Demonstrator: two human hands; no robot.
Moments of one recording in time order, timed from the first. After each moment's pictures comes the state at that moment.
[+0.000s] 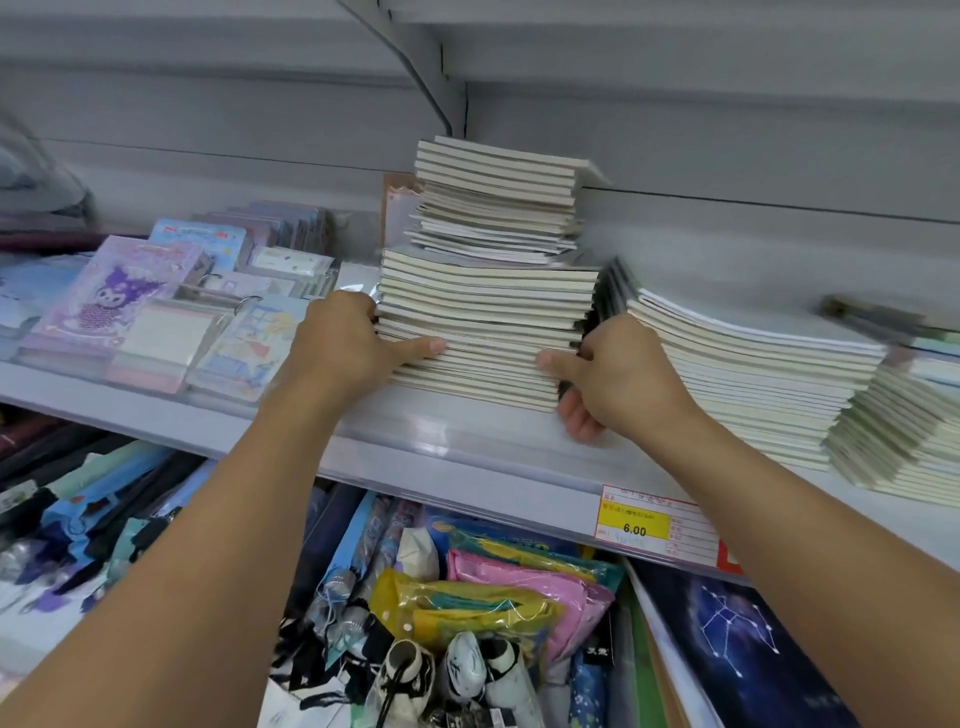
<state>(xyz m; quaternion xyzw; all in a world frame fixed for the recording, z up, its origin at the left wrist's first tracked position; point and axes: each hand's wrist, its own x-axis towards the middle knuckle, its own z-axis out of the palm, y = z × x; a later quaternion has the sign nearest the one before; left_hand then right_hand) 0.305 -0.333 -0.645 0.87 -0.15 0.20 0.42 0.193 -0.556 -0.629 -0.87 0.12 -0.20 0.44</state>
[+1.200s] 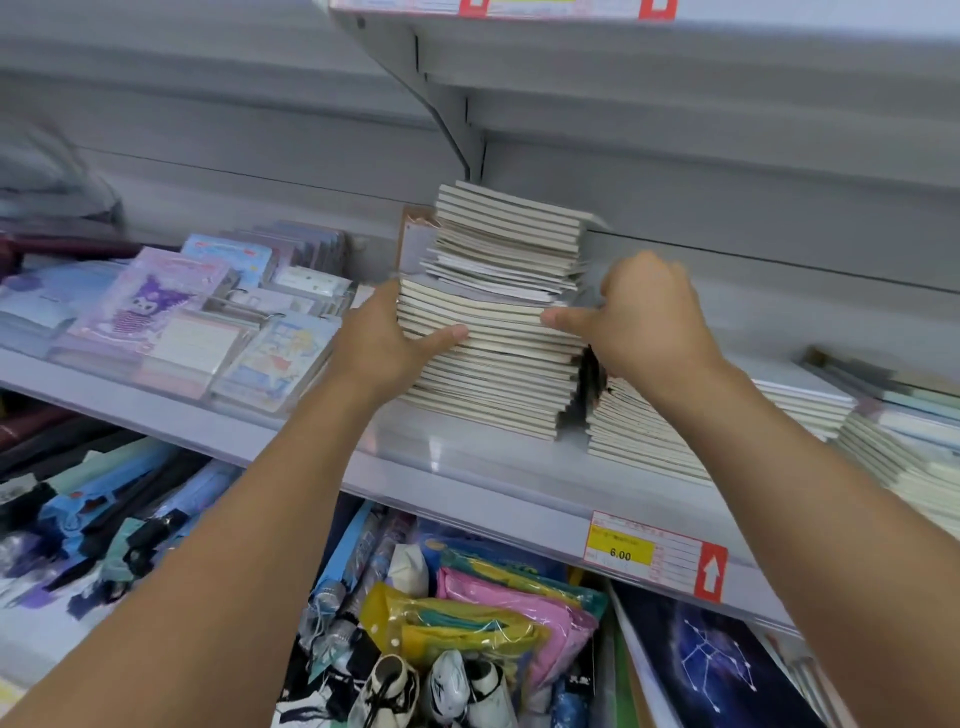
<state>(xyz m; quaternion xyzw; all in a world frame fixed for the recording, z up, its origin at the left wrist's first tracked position) 0.292 -0.347 -0.630 0.79 -0.20 0.21 0.54 0.179 -0.542 -0.555 -0.91 0.11 -0.37 0.14</state>
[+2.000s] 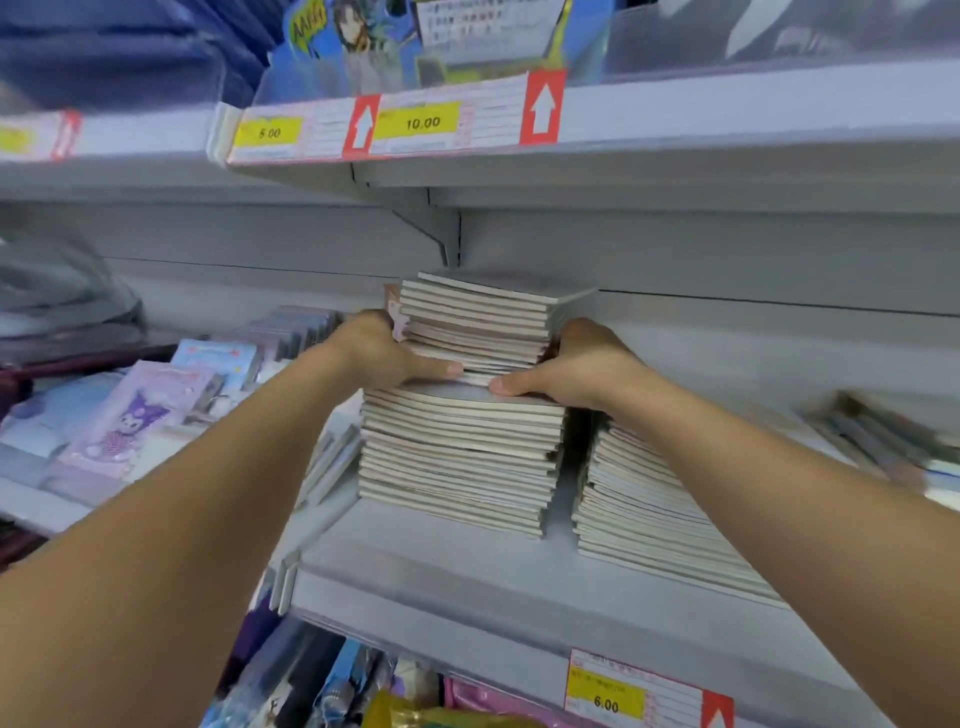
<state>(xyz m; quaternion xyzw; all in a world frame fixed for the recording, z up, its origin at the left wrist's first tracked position) 0.332 -0.373 -0.526 0.89 -0.20 0.06 0.40 0.256 -0.584 -0.526 -0.94 0.05 -0.16 0.29</state>
